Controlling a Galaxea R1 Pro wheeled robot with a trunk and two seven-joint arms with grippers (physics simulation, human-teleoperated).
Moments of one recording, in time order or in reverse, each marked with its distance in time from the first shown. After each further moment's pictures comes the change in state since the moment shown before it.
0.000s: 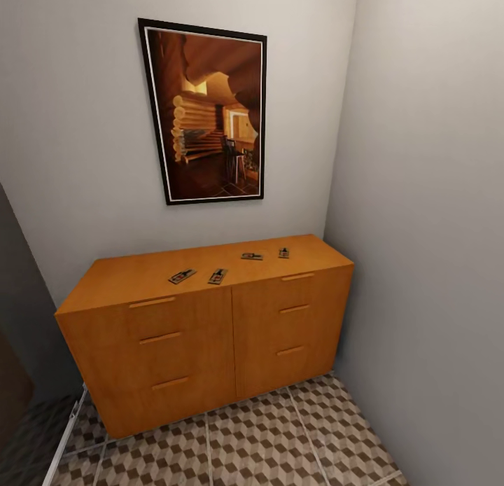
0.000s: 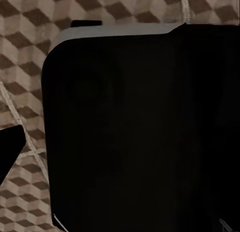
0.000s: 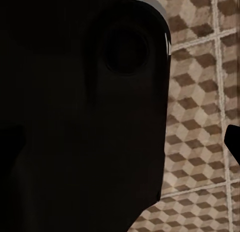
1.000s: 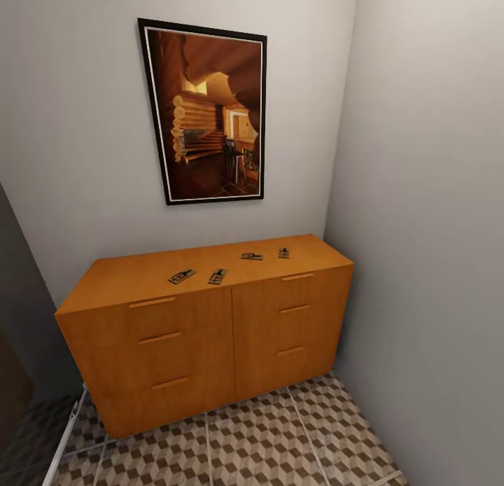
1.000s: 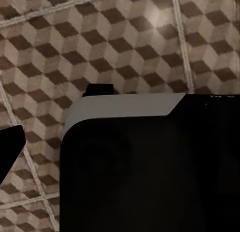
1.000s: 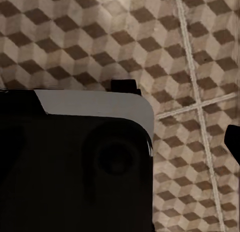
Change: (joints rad) left arm 0.000 -0.010 -0.005 -0.159 -0.005 0.004 0.059; right arm -0.001 -0.011 -0.007 -0.306 -0.001 0.148 0.000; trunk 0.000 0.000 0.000
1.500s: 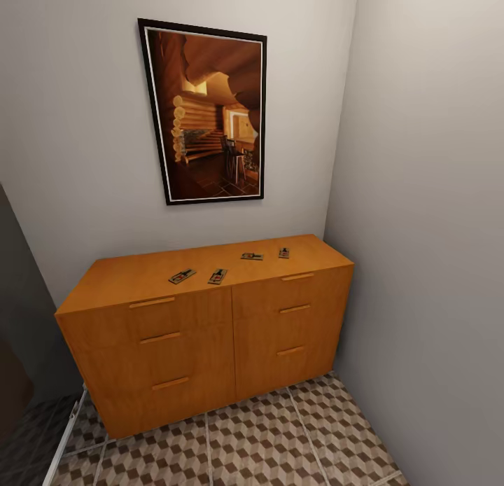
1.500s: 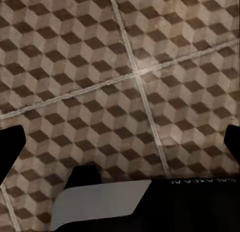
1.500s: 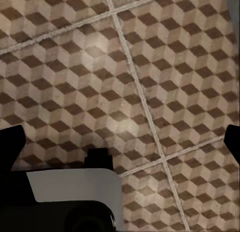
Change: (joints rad) left arm 0.000 -0.064 -0.016 -0.467 -0.065 0.294 -0.003; right arm 0.000 -0.058 -0.057 -0.593 -0.003 0.475 0.000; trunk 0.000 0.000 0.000
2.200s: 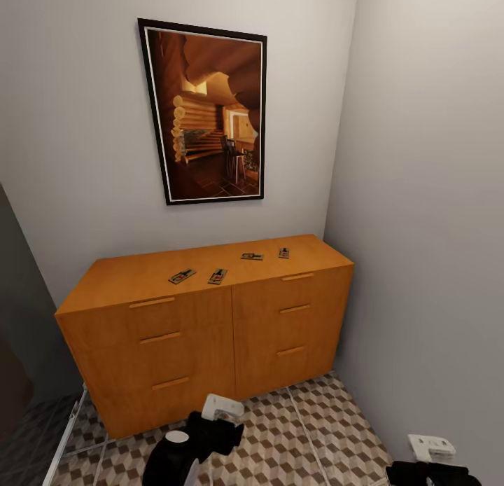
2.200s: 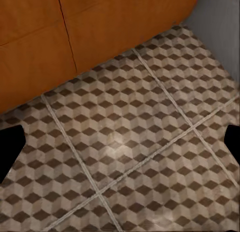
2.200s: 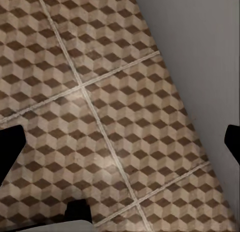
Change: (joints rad) left arm -0.077 -0.044 -0.246 -0.737 -0.034 0.485 -0.097; right arm -0.003 -0.055 -0.098 -0.463 0.012 0.291 -0.002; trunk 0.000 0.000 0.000
